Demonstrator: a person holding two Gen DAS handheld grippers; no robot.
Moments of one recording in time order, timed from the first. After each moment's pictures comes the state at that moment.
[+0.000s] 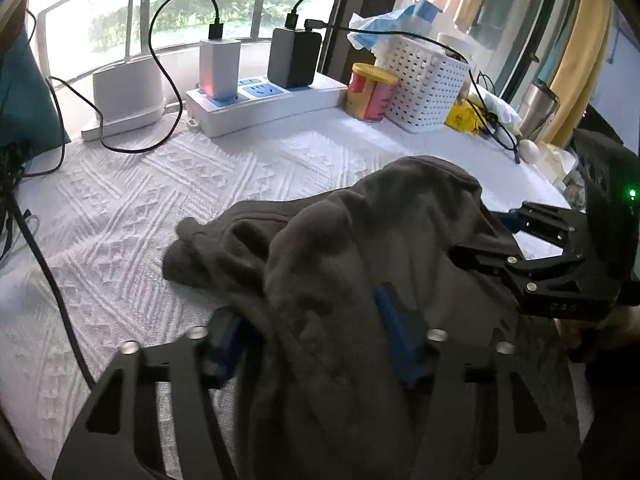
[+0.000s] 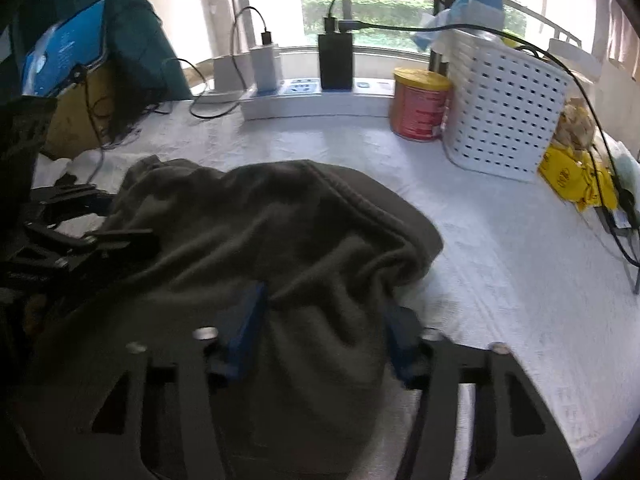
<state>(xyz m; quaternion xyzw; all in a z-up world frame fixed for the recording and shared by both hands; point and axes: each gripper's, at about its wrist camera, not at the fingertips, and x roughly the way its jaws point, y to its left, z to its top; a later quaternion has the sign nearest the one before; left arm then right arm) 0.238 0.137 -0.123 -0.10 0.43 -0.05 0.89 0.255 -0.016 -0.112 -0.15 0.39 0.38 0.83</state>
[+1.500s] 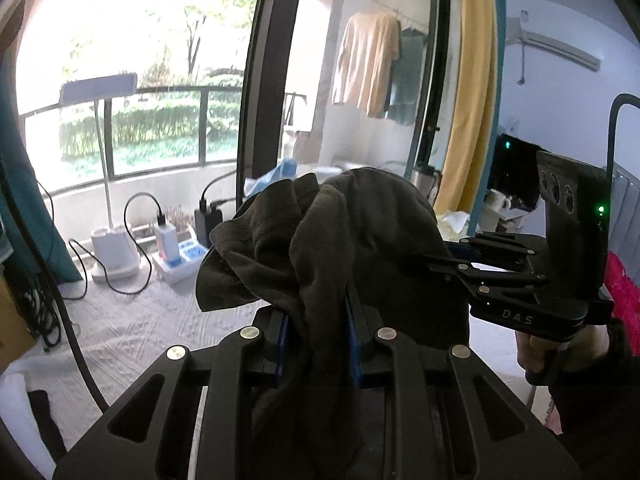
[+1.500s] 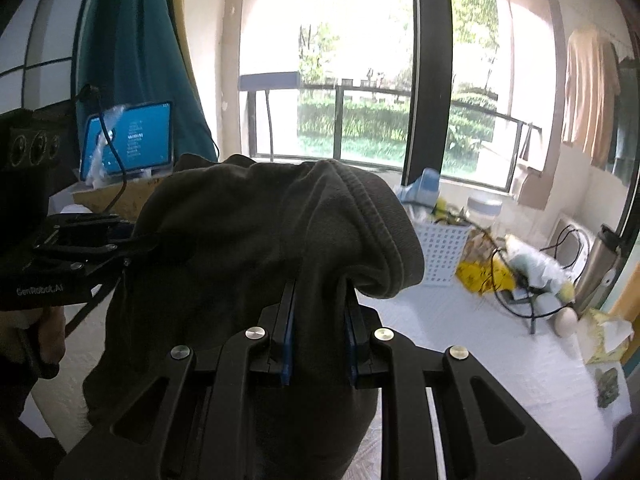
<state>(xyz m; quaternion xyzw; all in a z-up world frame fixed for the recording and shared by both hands) 0.117 0.064 0.025 -0.04 0.23 -0.13 0.96 0.130 -0.083 0.022 -0.11 0.20 0.37 0.90</state>
